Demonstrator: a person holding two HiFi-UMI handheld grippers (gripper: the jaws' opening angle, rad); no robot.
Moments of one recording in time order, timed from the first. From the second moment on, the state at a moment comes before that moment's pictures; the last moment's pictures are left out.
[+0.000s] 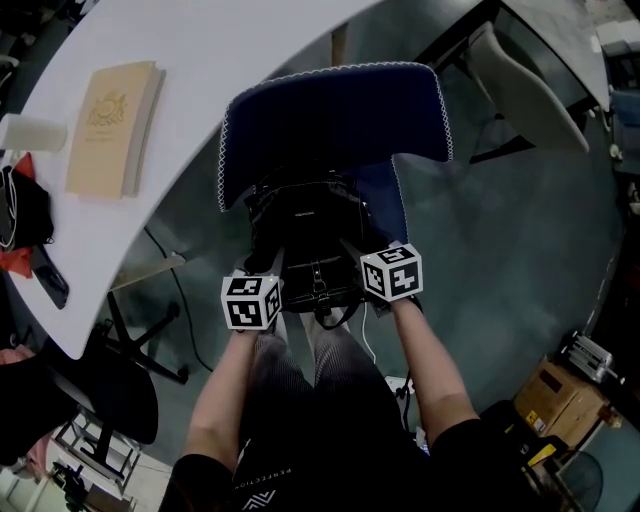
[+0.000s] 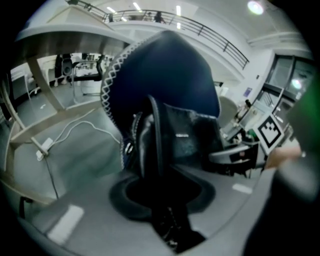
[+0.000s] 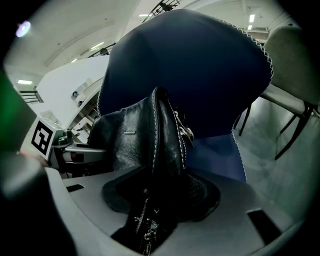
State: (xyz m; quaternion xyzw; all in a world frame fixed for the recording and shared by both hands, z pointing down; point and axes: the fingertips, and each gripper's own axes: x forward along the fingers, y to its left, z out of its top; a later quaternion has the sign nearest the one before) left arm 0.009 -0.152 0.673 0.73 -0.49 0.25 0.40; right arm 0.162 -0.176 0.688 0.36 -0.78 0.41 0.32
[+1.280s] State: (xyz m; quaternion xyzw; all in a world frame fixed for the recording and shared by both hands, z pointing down) left arm -0.012 -0.156 0.650 0.74 -0.44 0.35 0.38; right arm 0.183 -0.174 0.633 0.43 -0.75 0.36 0.35
